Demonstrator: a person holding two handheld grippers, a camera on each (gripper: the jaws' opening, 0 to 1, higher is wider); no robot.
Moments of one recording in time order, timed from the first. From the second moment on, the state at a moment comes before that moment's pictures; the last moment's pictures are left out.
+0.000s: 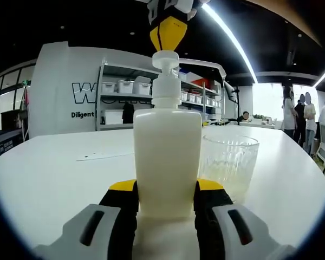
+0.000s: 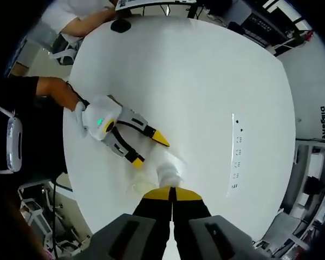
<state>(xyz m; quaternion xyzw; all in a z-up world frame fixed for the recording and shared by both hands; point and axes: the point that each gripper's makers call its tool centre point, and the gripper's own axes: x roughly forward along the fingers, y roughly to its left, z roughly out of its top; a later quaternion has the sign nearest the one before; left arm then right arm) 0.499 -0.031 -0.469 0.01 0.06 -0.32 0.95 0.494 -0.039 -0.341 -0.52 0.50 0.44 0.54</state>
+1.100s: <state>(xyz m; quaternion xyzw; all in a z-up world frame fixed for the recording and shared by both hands) 0.501 -0.031 -0.469 0.01 0.05 -0.32 0.95 0.493 -0.040 -0.346 -0.50 0.51 0.44 0.54</state>
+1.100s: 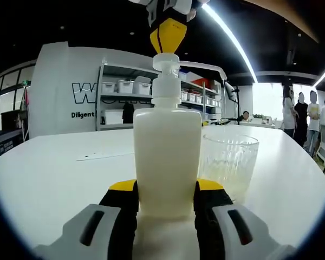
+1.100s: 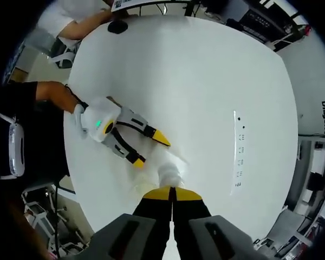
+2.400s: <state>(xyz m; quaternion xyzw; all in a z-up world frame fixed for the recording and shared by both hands) 0.498 -0.030 -0.470 0.01 0.06 -0.32 0.95 0.493 -0.040 -0.348 -0.50 0.52 0.44 0.54</state>
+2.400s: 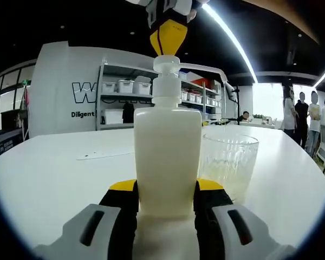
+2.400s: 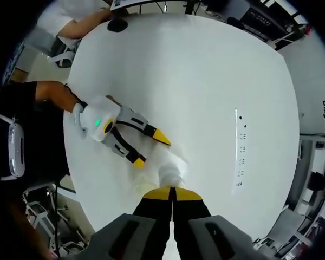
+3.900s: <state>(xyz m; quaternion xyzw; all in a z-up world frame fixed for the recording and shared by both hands) 0.490 -0.030 -0.471 0.01 0.06 -0.32 0.95 0.494 -0.042 -0.340 -0.51 0.47 0.46 0.55</state>
